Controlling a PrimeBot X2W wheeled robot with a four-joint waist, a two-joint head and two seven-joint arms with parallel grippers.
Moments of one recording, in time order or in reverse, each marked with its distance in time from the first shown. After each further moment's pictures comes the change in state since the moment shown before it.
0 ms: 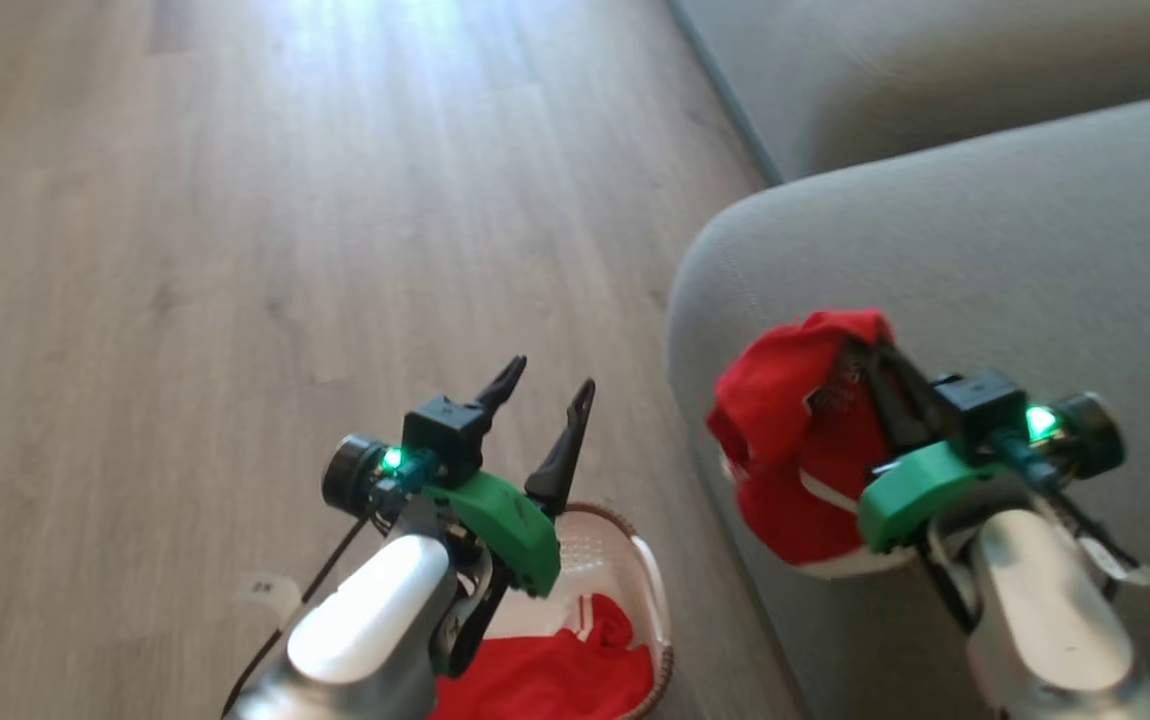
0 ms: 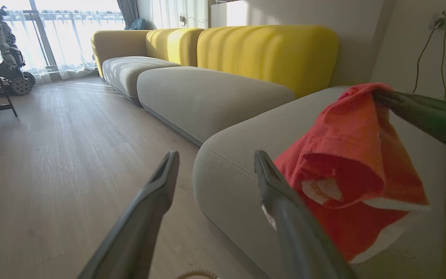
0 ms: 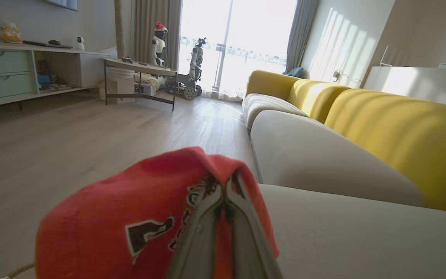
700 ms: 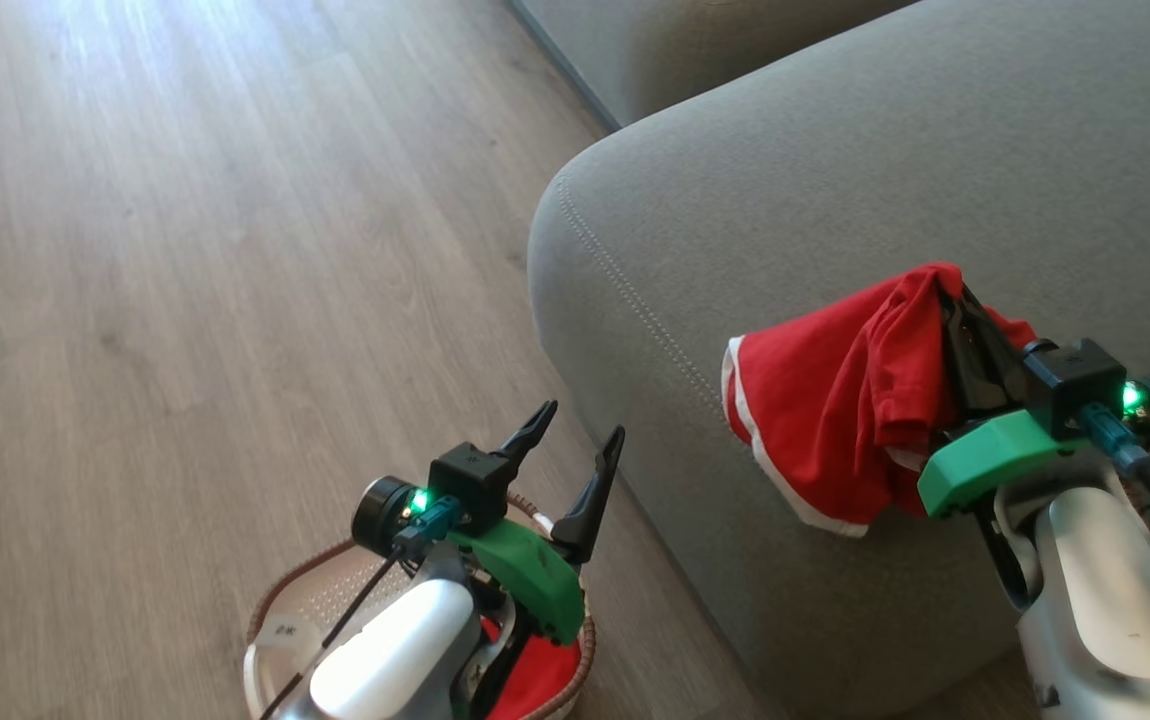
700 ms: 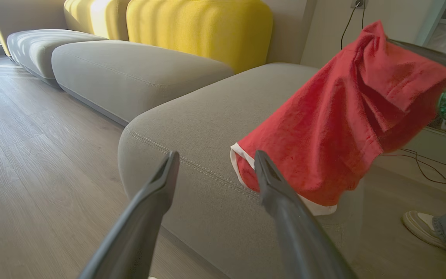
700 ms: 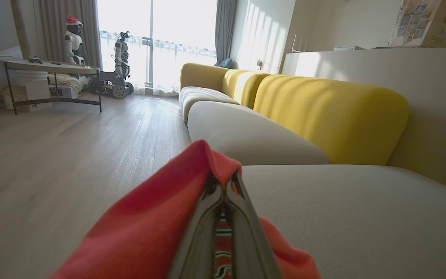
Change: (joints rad) left arm 0.064 -0.018 -0.055 -0.019 -0.016 -0.001 -0.034; right arm 0.000 -0.049 -0.100 -0.093 0.031 0.000 0.000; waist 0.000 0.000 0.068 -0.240
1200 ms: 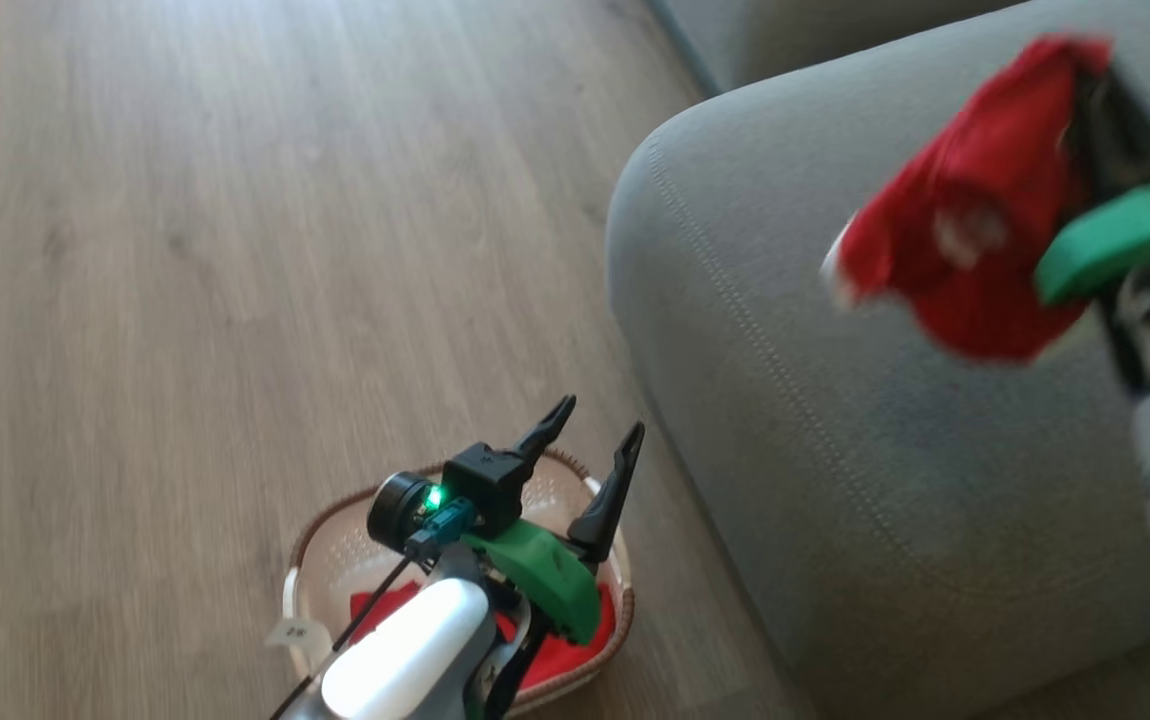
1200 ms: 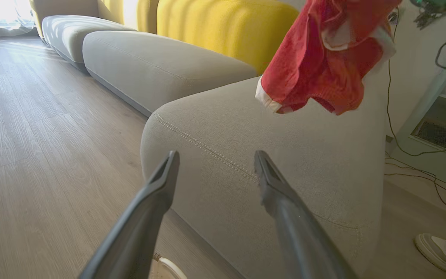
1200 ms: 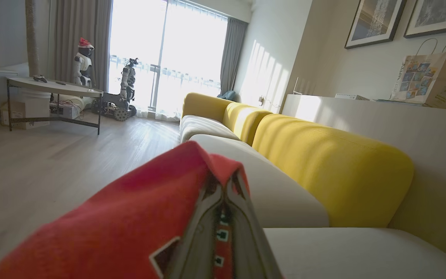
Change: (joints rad) left arm -0.002 -0.009 -0.017 -0.031 -0.003 0.003 -0.008; right arm -0.363 -0.138 -0.012 0.174 0.072 0.000 0.024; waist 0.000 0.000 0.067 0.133
